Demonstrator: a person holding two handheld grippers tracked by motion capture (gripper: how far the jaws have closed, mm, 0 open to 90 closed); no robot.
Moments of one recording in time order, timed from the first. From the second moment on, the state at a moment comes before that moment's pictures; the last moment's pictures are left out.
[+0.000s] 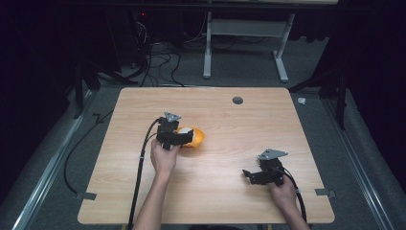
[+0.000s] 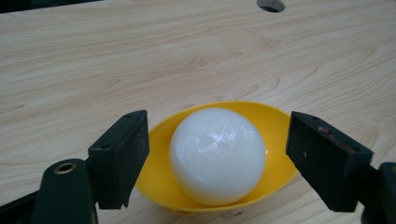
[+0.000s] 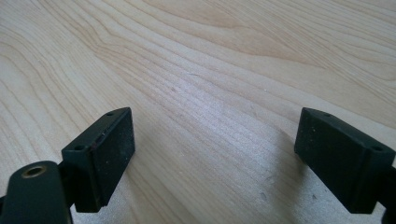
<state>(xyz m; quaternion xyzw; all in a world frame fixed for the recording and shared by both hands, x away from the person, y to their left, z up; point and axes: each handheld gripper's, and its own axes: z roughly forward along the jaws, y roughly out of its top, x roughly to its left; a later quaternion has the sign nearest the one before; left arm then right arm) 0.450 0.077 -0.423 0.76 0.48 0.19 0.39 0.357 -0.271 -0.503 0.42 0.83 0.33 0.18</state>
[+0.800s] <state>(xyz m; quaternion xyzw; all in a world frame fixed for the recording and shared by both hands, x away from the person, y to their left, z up) 0.427 0.100 -0.413 0.76 0.47 0.19 0.41 0.357 -0.271 -0.503 0.42 0.83 0.33 0.17</state>
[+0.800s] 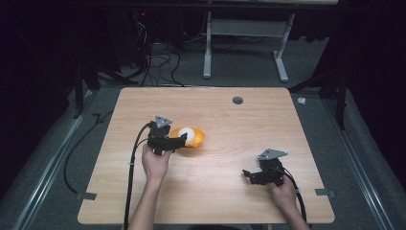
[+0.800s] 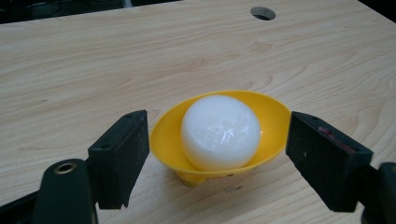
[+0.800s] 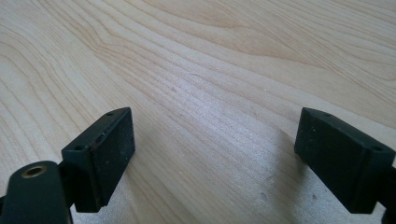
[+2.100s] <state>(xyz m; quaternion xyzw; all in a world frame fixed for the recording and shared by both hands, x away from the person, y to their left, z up) 0.392 0.137 -0.419 0.74 0.49 0.19 0.42 0.357 -0.271 -0.503 0.42 0.83 0.33 0.17</state>
